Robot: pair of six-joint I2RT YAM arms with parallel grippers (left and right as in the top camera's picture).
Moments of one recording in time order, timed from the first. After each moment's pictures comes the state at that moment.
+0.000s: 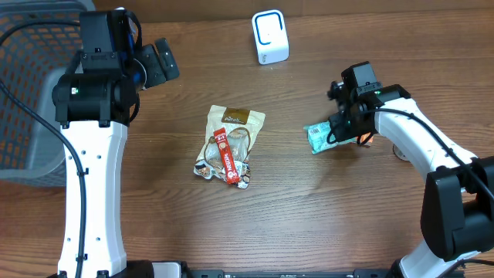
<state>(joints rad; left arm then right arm) 0.00 1.53 1.80 -1.08 -0.14 -0.30 0.26 1.82 1.27 -0.78 -0.06 -0.04</state>
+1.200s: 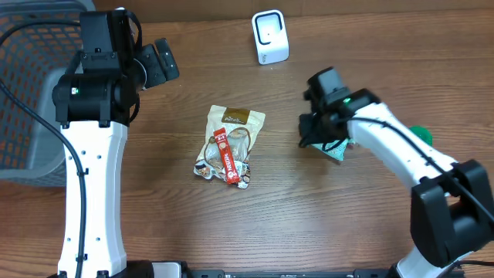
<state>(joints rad) 0.00 1.53 1.80 -1.08 -0.14 -0.30 0.45 1.82 1.29 -0.76 -0.15 0.32</state>
